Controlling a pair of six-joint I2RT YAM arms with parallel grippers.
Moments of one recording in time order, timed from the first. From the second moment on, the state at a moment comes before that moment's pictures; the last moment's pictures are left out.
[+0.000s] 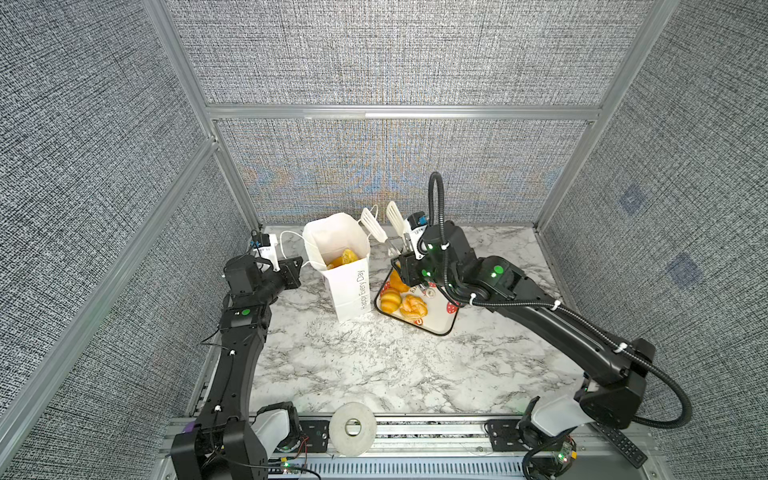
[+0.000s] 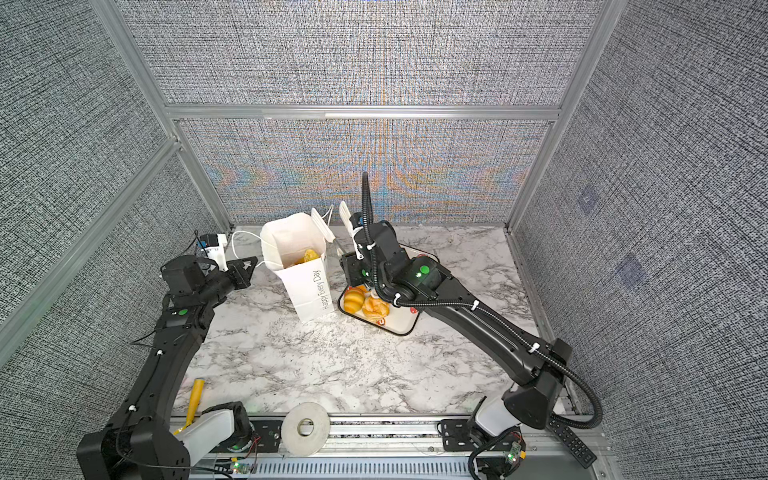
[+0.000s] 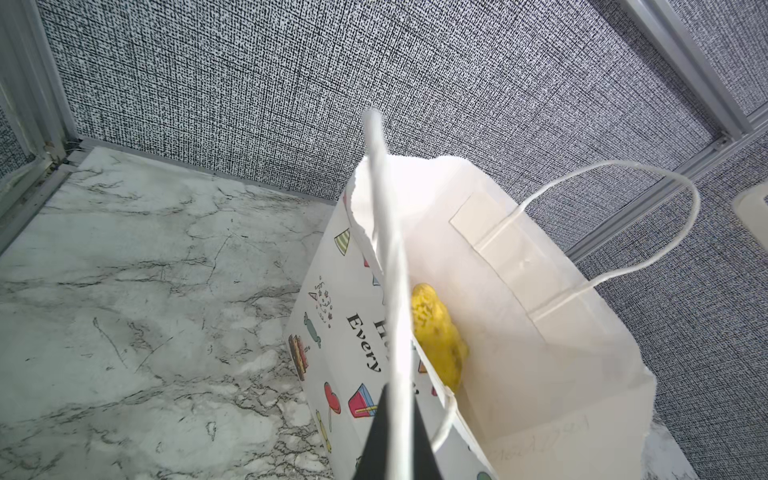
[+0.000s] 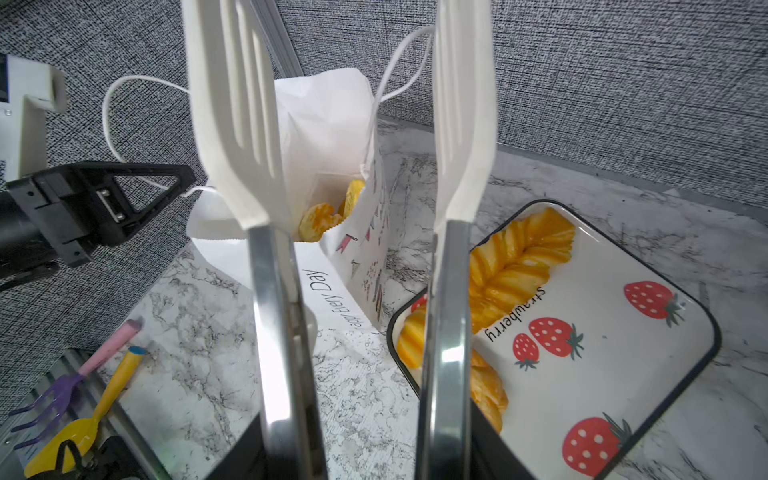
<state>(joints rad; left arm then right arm) 0.14 1.09 0.83 -0.10 0.55 -0.31 0.87 1.50 1.63 -0.68 0.21 0.34</state>
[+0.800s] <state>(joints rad) 0.14 1.09 0.83 -0.10 0.55 -0.31 0.66 1.22 1.26 -0.66 0.20 0.45</state>
